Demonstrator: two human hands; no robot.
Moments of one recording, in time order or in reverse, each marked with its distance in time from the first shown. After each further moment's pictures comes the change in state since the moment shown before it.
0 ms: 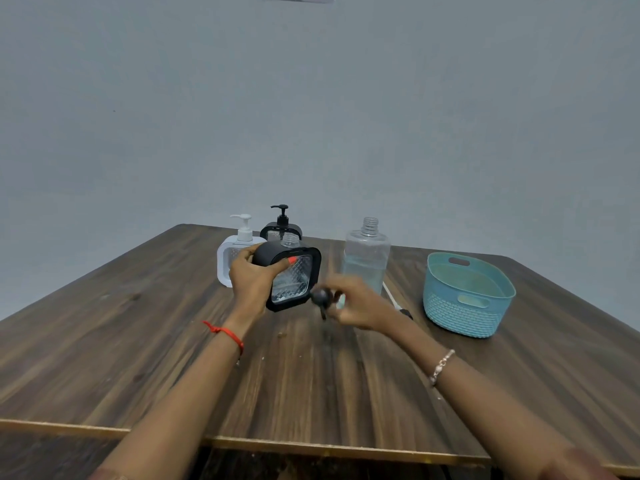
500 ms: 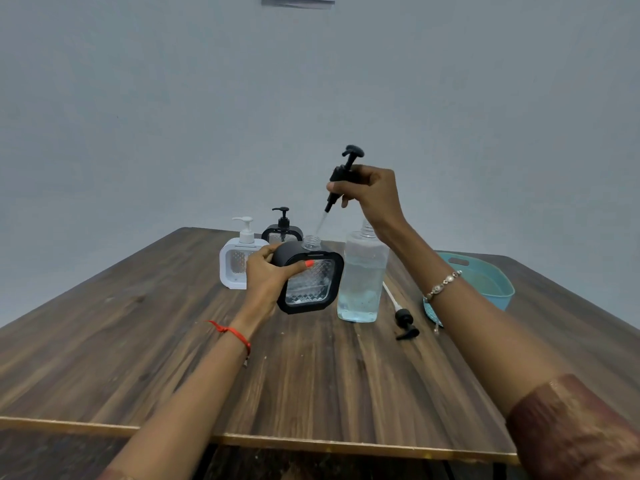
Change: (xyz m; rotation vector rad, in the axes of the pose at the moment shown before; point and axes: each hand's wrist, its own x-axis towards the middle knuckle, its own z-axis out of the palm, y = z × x) left_hand -0.021 0.025 0.008 -0.096 -0.197 -0.037; right_hand 0.074 -0.056 -0.100 0.619 0.591 0.150
